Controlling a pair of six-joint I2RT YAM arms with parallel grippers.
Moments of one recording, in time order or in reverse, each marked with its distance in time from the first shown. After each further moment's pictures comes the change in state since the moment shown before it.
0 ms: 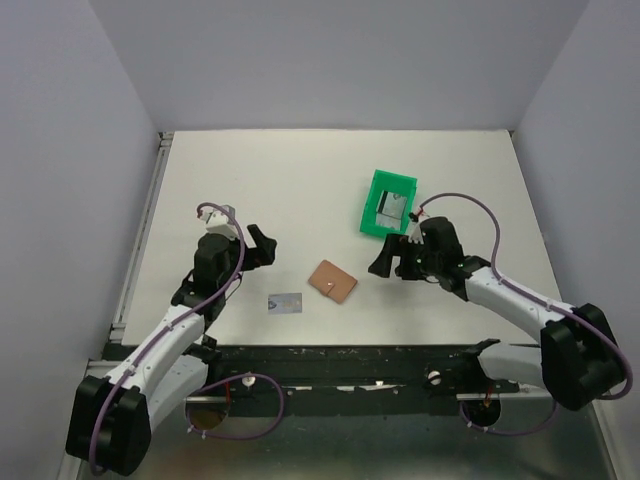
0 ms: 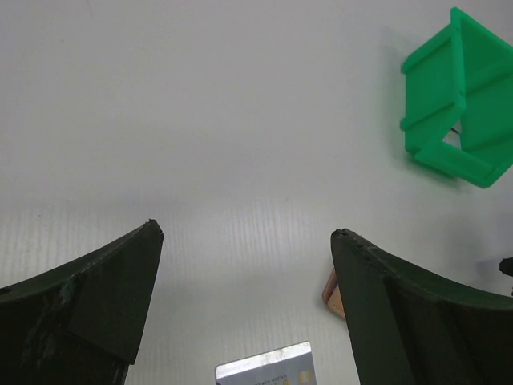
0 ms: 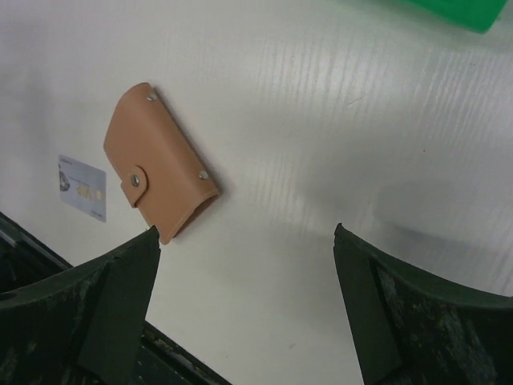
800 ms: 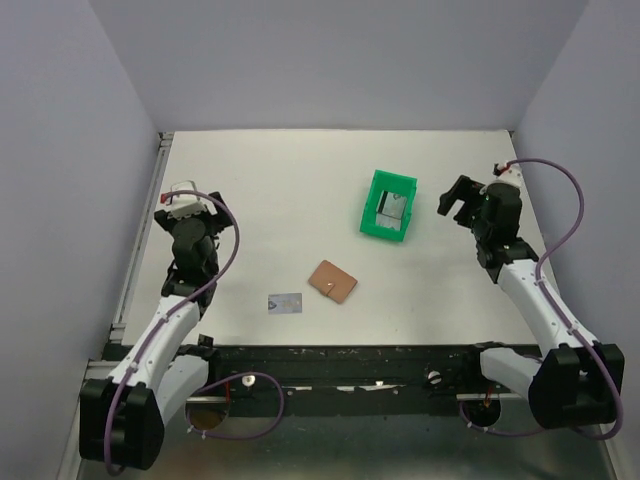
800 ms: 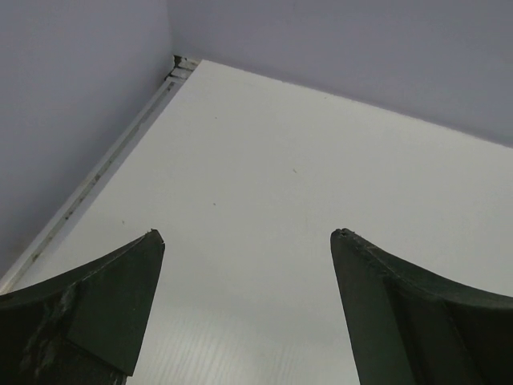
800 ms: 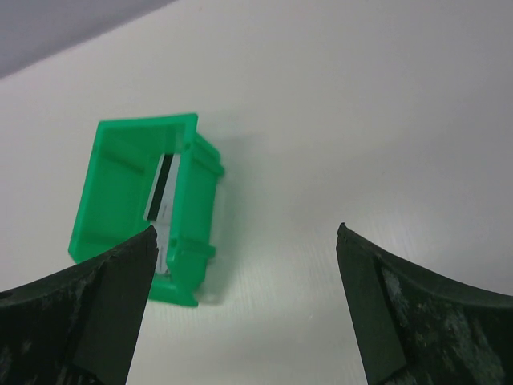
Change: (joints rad) left arm 0.113 0.101 0.115 0.293 -0.428 0.355; right arm -0.376 -0.075 0.183 0.135 0.431 -0.195
